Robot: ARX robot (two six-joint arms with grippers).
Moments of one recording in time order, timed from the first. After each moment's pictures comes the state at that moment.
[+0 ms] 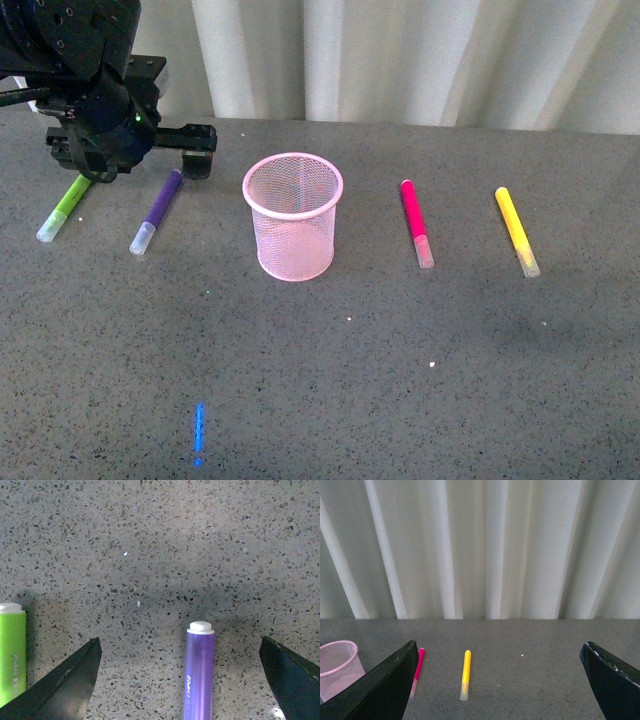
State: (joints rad) left arm -0.08 2.44 1.63 -0.14 -0.10 0.00; right arm 0.00 0.00 0.02 0.00 0.00 0.00
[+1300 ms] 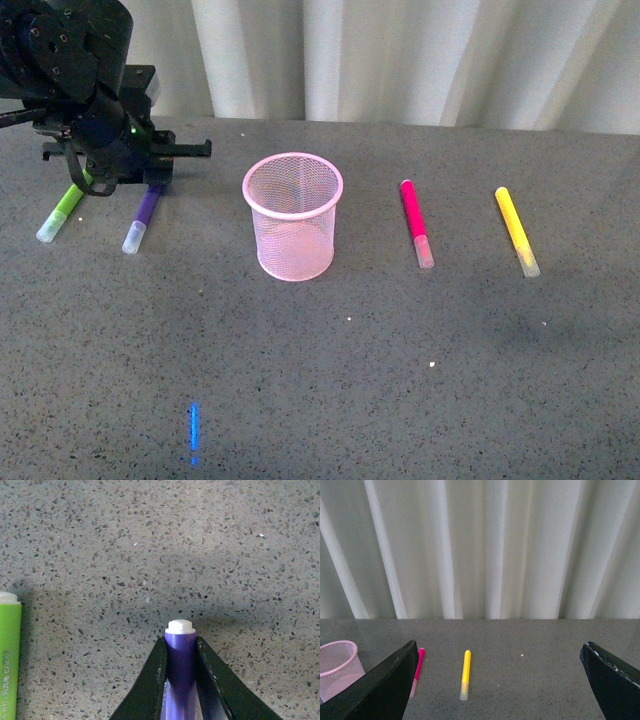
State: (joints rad) left arm -0.06 2.43 1.56 -0.04 -0.08 -0.07; right arm 0.00 0.00 0.02 0.00 0.00 0.00
